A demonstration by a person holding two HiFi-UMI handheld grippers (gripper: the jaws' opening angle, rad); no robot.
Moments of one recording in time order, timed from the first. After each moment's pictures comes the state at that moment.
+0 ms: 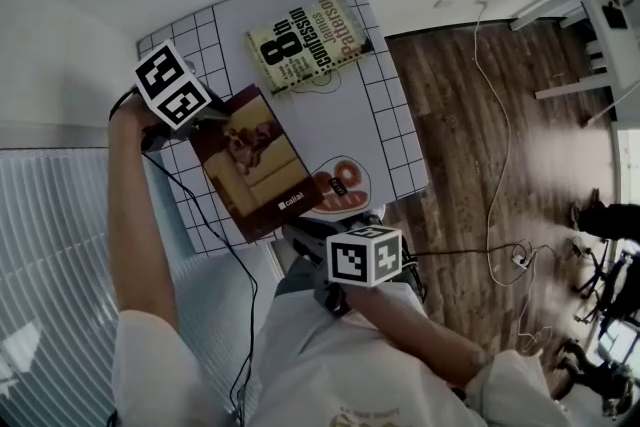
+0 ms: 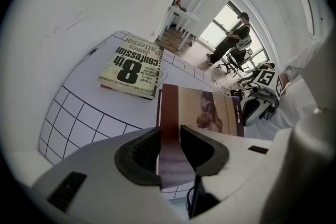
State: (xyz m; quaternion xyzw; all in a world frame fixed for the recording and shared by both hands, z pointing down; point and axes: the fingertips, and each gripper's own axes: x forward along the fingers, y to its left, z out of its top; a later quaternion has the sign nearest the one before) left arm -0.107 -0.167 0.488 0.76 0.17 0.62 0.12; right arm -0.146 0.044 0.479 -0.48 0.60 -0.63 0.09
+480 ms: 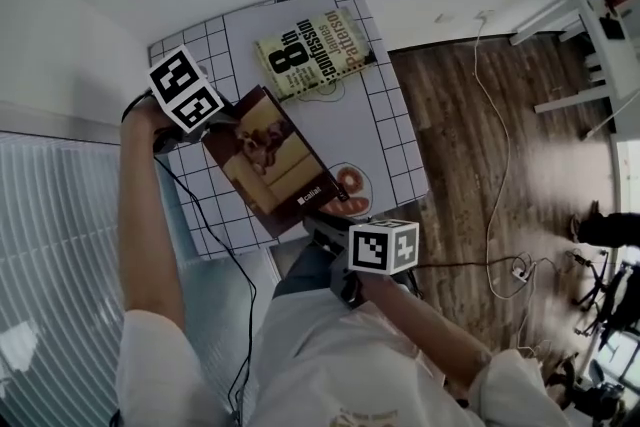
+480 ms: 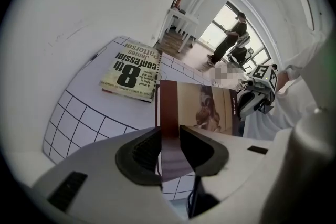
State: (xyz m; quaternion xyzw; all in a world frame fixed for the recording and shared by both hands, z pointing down) left arm -0.106 -0.161 0.479 0.77 0.16 0.61 0.10; right arm -0.114 0.052 0.487 -0.50 0.60 -0.62 0.10
